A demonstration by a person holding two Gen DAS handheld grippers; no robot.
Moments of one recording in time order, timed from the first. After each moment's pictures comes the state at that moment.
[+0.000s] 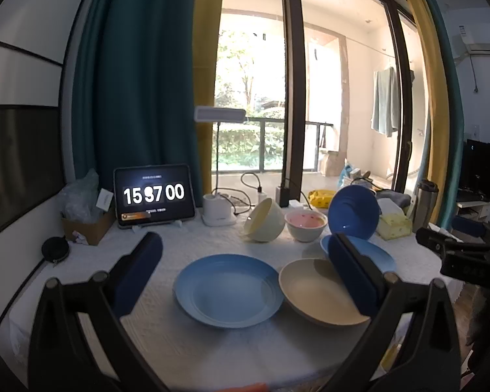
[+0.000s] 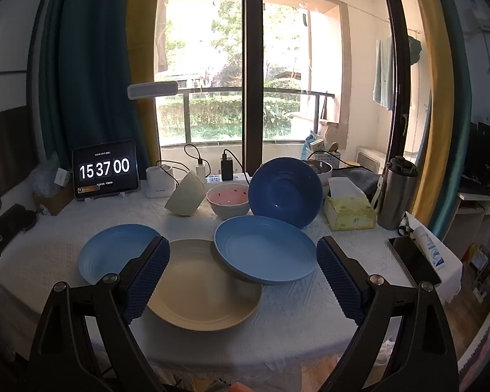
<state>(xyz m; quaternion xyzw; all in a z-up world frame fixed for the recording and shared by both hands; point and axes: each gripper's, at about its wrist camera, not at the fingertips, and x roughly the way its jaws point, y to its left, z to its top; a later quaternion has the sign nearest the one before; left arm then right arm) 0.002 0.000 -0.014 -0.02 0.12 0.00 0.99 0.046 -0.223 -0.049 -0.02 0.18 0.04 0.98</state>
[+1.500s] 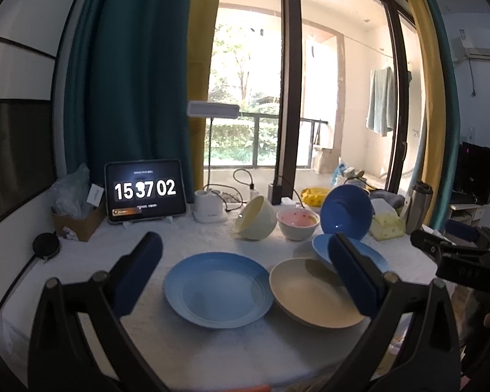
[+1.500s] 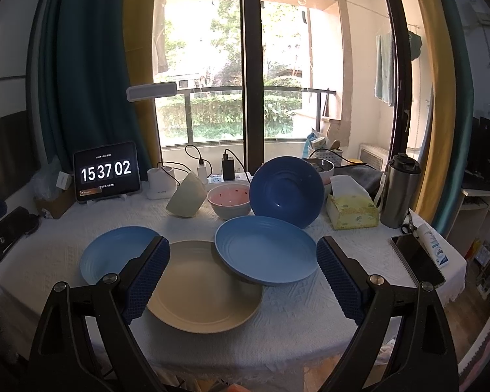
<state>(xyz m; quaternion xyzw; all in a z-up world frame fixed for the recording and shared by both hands) 0.012 0.000 -0.008 -0.03 0.14 -0.02 0.99 0.050 -0.221 -0.045 -0.02 0.18 0.04 0.98</state>
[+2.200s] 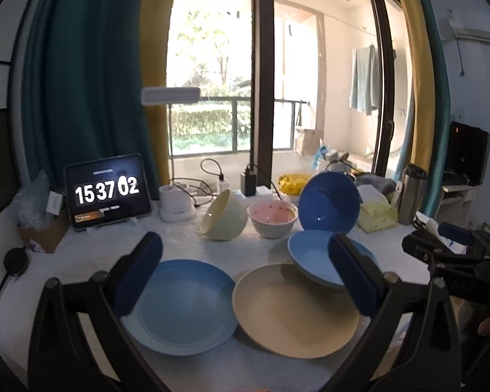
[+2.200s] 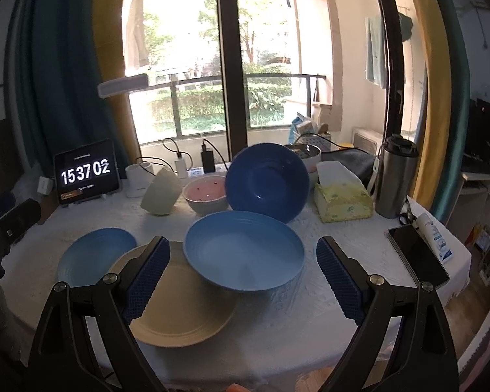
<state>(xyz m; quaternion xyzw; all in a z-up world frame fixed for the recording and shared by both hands) 0.089 -0.058 -0.011 0.00 0.18 -0.06 0.98 0.099 -0.261 -0.059 0.02 0.21 0.03 0.98</state>
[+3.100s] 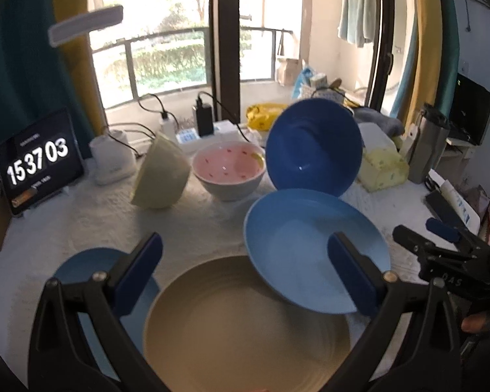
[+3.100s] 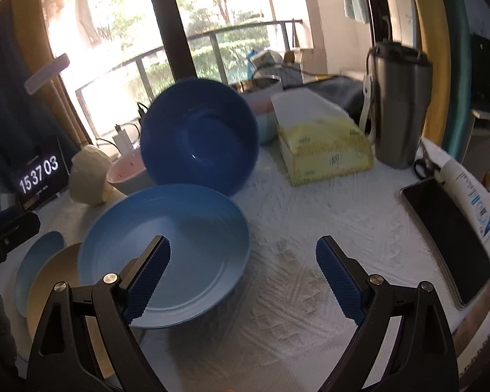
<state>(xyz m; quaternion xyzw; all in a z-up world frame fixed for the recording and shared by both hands) 0.234 -0.149 -0.071 0.03 0.34 -0.10 0.94 0.221 -0.360 -0.139 0.09 0.31 0.02 0.95</state>
